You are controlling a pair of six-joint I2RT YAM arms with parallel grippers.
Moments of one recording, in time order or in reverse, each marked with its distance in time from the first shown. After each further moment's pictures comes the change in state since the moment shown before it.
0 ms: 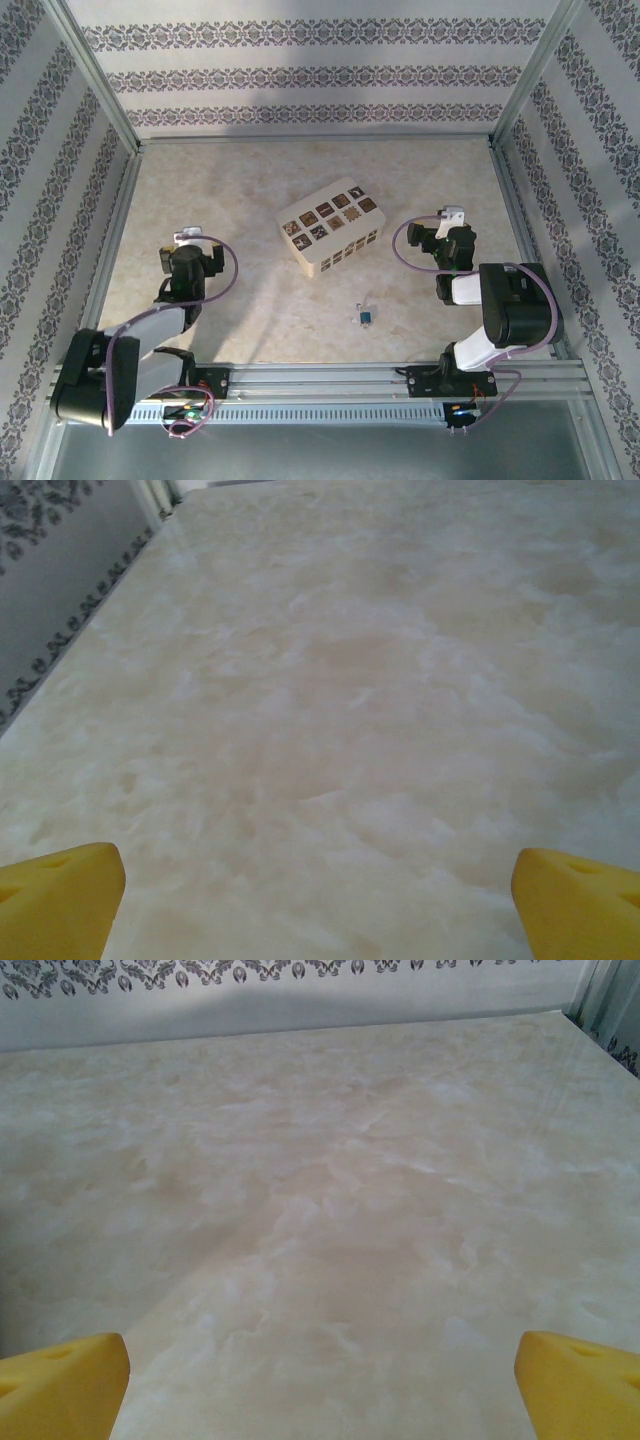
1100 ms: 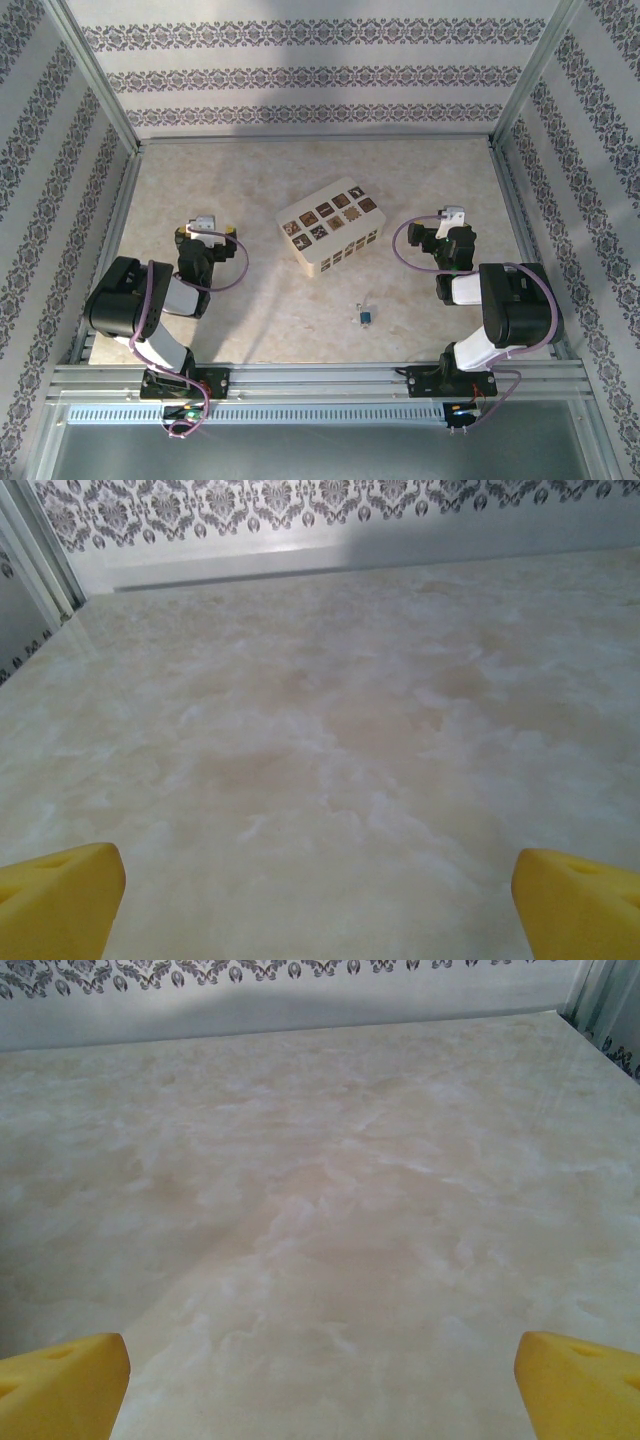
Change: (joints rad) left arm 0.030 0.455 0.049 0.606 0.169 0.067; right arm 0.000 0.000 0.000 0.000 0.008 0.000
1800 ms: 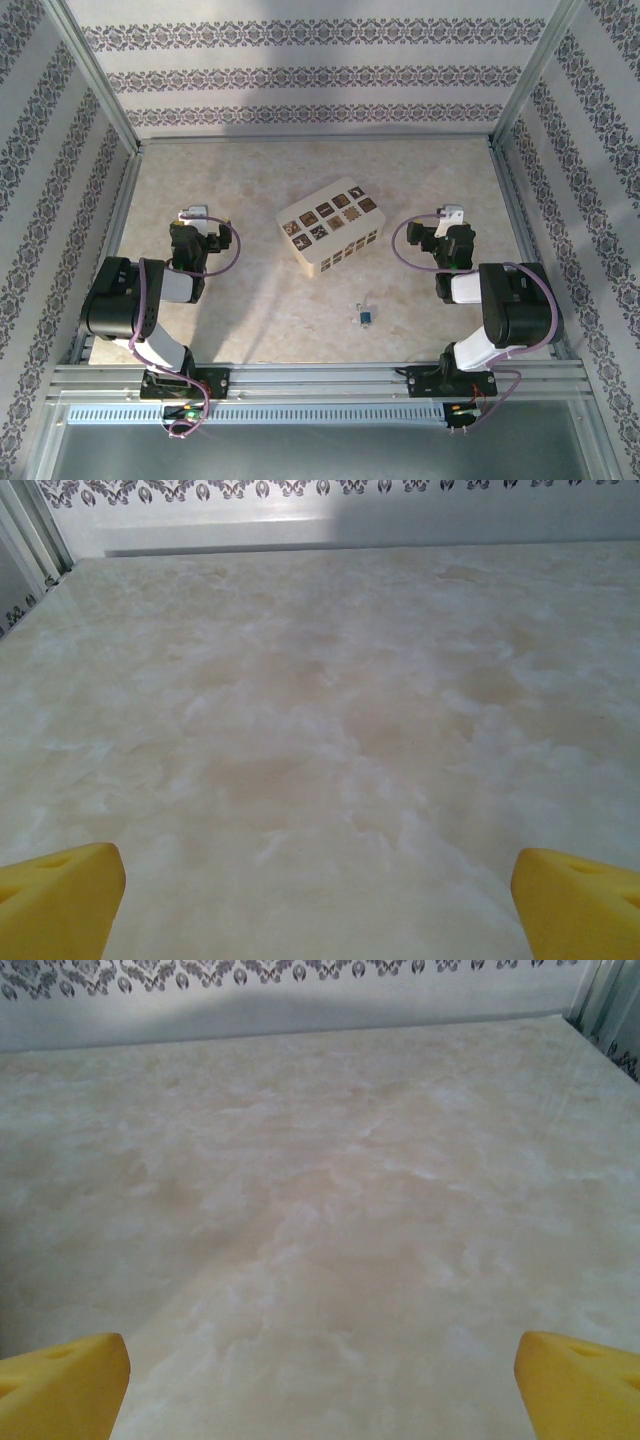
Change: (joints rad) left arm 0.083 -0.012 0.094 -0.170 0.093 -0.039; right arm 0.006 0.000 0.021 -0.017 0.003 -0.003
